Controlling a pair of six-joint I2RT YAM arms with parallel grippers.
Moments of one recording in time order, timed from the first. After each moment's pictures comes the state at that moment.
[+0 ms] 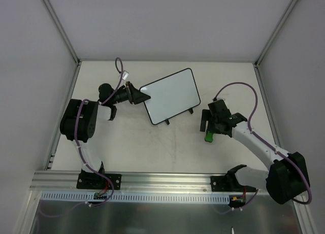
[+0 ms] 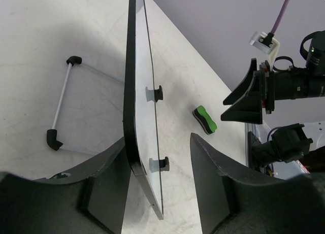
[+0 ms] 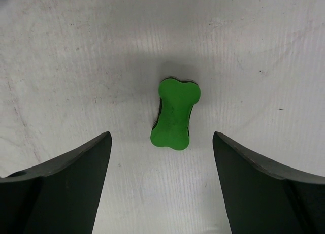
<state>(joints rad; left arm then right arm) -0.13 1.88 0.78 1.17 1.04 -0.78 0.47 1.19 0.76 -0.65 0.22 0.50</state>
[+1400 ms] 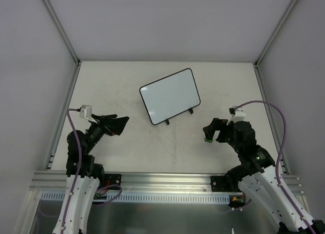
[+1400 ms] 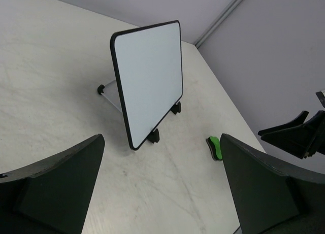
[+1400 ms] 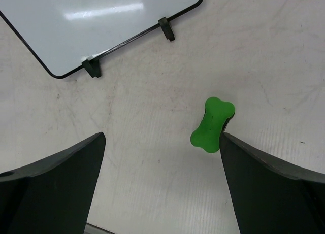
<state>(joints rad) -0.03 0.32 0.31 0.04 0.49 -0.65 0.47 0.51 0.54 -0.54 0.07 0.42</state>
